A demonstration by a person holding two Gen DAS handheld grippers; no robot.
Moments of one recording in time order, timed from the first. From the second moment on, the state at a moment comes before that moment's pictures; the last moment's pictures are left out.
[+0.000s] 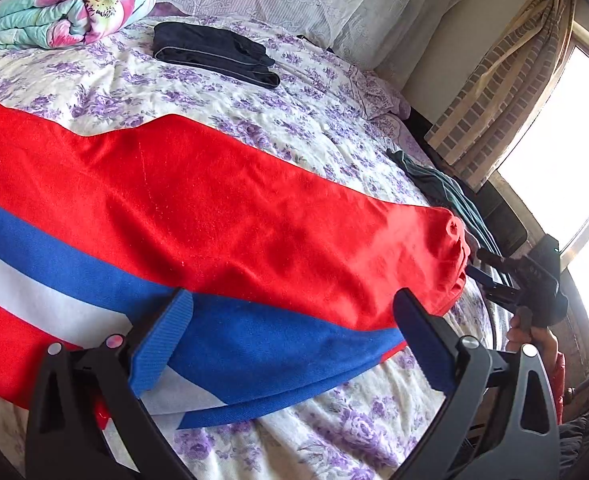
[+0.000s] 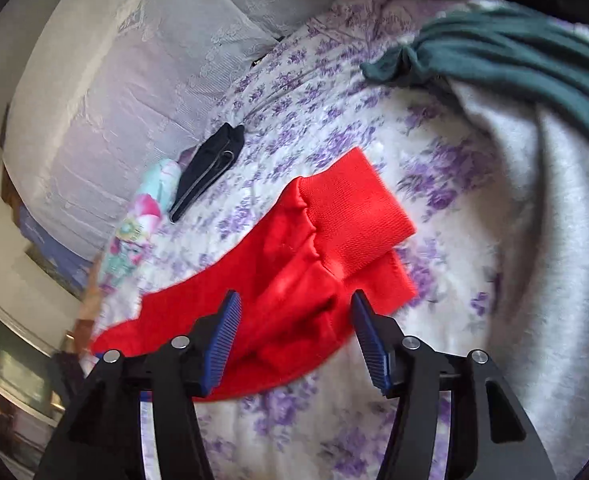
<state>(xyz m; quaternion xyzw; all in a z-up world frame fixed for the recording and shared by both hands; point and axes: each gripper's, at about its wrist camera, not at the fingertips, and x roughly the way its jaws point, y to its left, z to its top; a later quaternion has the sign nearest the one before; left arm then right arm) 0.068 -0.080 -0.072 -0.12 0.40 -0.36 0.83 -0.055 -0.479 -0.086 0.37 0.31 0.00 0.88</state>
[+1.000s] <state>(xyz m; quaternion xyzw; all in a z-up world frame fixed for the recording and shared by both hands) 0.080 -0.071 -0.041 -0.17 0.39 -0.33 0.84 -0.074 -0.504 -0.101 0.43 0.32 -0.01 0.85</state>
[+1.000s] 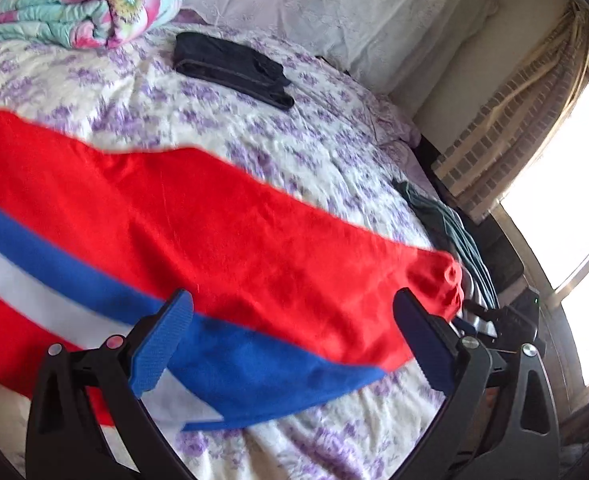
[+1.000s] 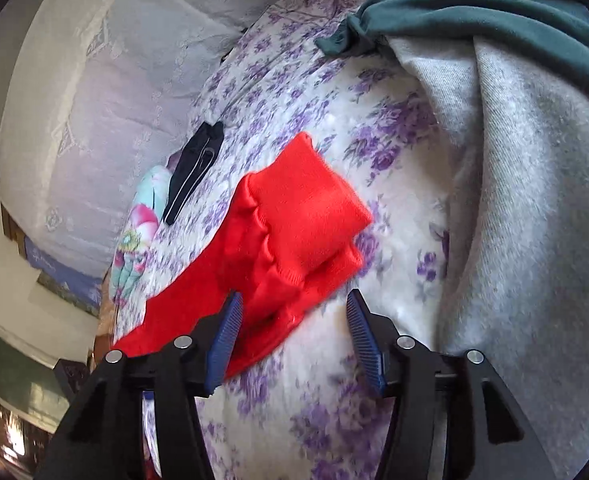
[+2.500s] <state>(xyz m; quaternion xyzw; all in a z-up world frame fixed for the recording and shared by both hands) 0.088 0.050 -0.058 -0.24 0.34 -0.17 0.89 0.226 -0.191 -0.062 0.08 0.49 0.27 0.83</state>
